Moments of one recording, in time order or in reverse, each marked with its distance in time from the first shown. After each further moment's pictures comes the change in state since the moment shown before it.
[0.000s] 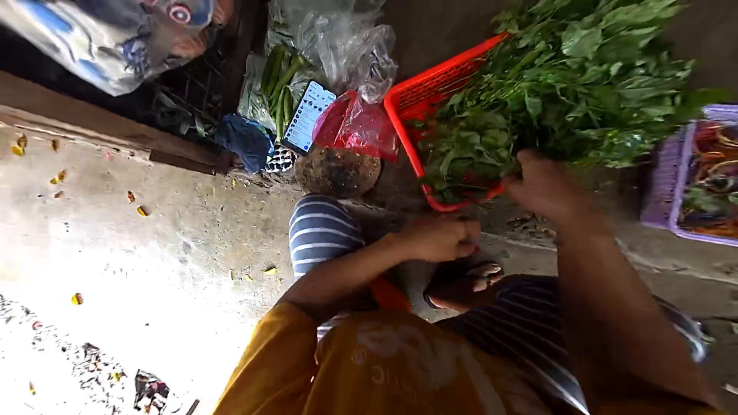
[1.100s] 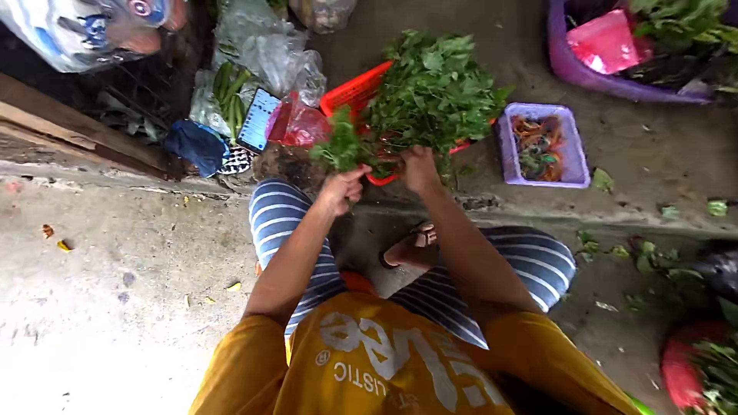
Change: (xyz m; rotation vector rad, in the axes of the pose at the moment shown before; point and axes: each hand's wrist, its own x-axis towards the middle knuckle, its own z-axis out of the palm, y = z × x) left_hand -0.026 -0.056 0.028 -1.452 0.577 -0.055; right_hand -0.005 0.008 0.074 -0.061 0.264 -0.208
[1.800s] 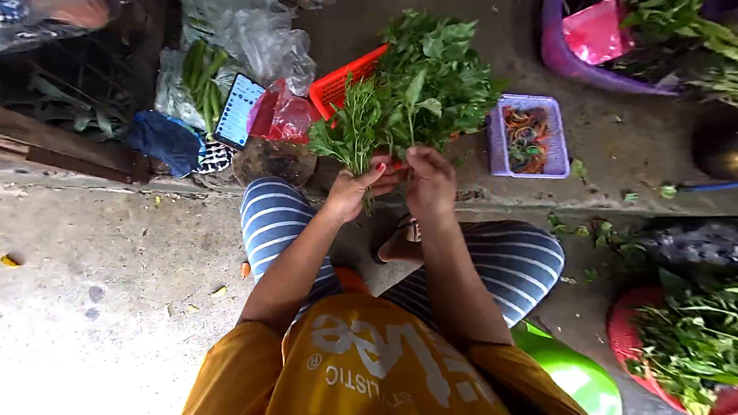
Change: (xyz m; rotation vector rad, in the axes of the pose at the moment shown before) left_hand -0.001 -0.003 0.036 0.016 -0.134 0.065; right_hand -0.080 -0.075 -0.038 1.412 0.397 0.183
